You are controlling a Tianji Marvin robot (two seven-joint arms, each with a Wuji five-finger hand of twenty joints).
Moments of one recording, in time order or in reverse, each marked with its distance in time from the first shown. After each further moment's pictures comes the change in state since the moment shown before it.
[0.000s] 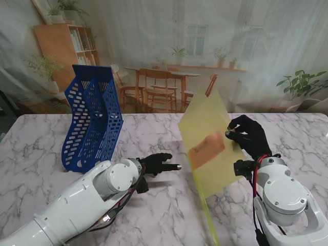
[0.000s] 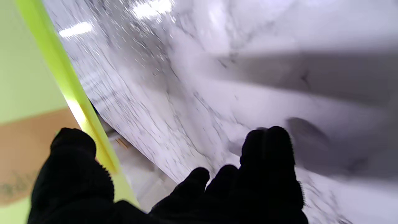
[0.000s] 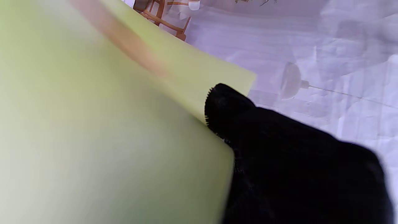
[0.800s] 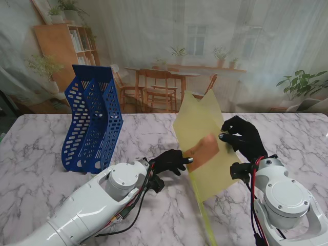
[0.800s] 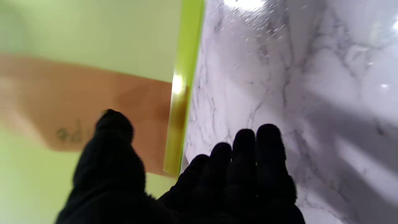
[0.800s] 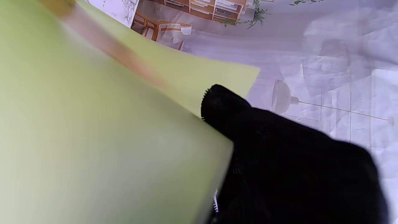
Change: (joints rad) left arm 0.026 -0.093 -0.029 0.058 -0.430 -0.068 0.085; right arm -0.022 0.012 -0.010 -0.051 0.045 0.020 0.054; left_hand 0.310 -0.052 0.002 -0.007 0.111 -0.009 0.116 0.103 0.244 -0.105 0.094 0.025 0.123 -0.139 -0.158 -0.242 0.070 -0.110 -0.117 -0.078; right_hand 0.023 0.000 0.000 -0.007 0.000 -0.014 0.024 0.004 0.000 0.001 0.000 0.010 0.000 -0.001 0.006 0.000 0.000 -0.001 0.000 -0.001
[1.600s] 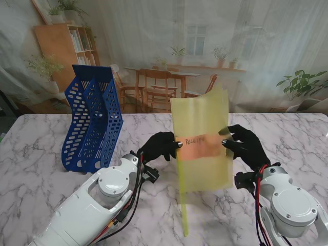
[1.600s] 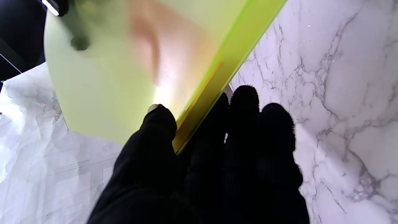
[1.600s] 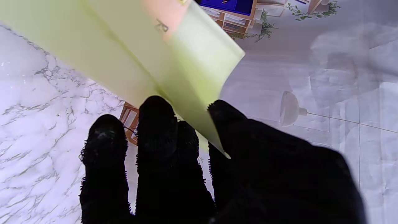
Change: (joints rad) left arm 0.157 0.014 -0.170 -0.224 0.135 -0.106 0.182; right arm -0.067 0.018 0.046 0.003 -0.003 -0.040 0.083; left_hand 0.282 -0.066 0.099 -0.008 0.296 -0.162 0.580 0.153 0.485 -0.113 0.281 0.236 0.410 -0.018 0.343 0.199 0.341 0.025 0.434 0.021; right_hand 0.026 0.214 -0.122 0.000 -0.097 0.110 -0.365 -0.193 -0.175 -0.026 0.002 0.183 -0.366 0.054 0.014 0.033 -0.401 0.069 -0.135 0.058
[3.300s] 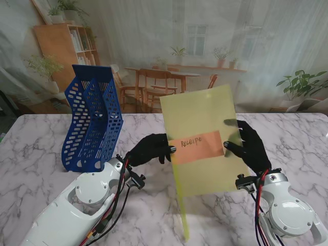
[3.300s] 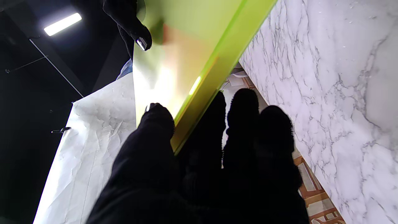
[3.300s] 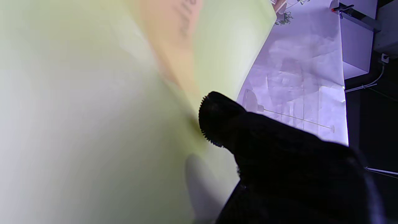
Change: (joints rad) left arm 0.108 0.080 -0.111 -0.108 -0.044 -0.199 -0.183; right arm 0.001 0.004 -0.013 0.142 -0.027 -0.368 -0.033; left_hand -0.007 0.000 -0.014 -0.001 -0.001 -0.056 0.033 0.080 -0.002 -0.025 0.010 0.063 -0.039 0.005 -0.001 0.052 -0.049 0.002 0.001 0.020; right_hand -0.004 -0.149 0.096 0.020 -0.119 0.025 -0.207 -0.124 0.126 -0.032 0.047 -0.288 0.195 0.031 -0.259 -0.075 0.050 -0.017 -0.154 -0.086
